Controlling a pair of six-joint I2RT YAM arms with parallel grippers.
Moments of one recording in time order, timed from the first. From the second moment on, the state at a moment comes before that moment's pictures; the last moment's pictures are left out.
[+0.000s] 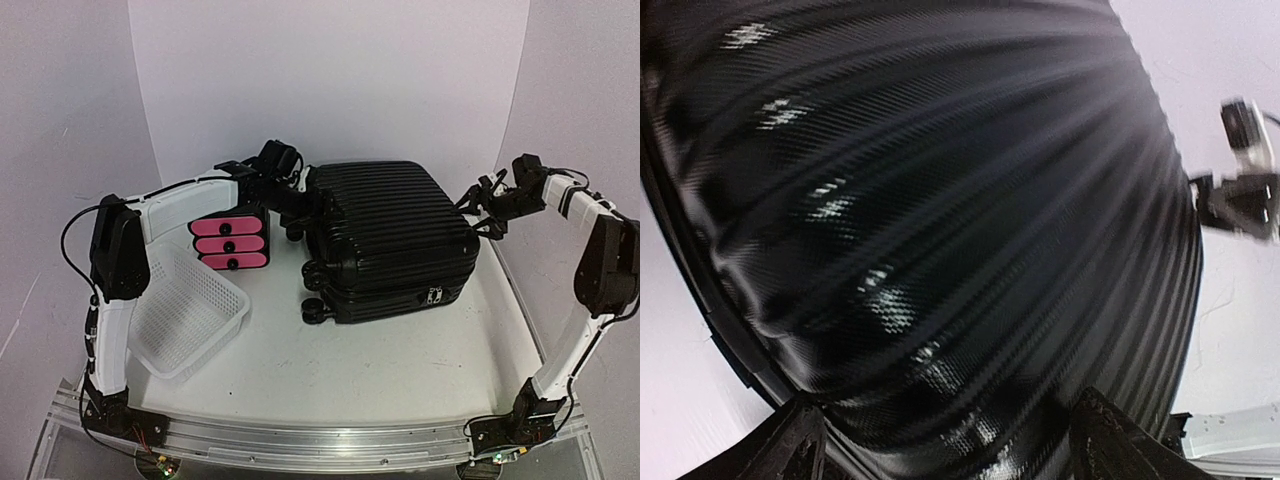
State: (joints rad) left arm -0.71 2.13 2.00 -0.55 0.39 -0.63; right arm -0.08 1.78 1.57 -0.84 -0.73 0.23
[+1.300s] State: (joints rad) left arm -0.69 2.11 2.23 -0.80 0.36 -0.28; right arm 0.30 1.13 1.31 -1.18 -0.31 0.37
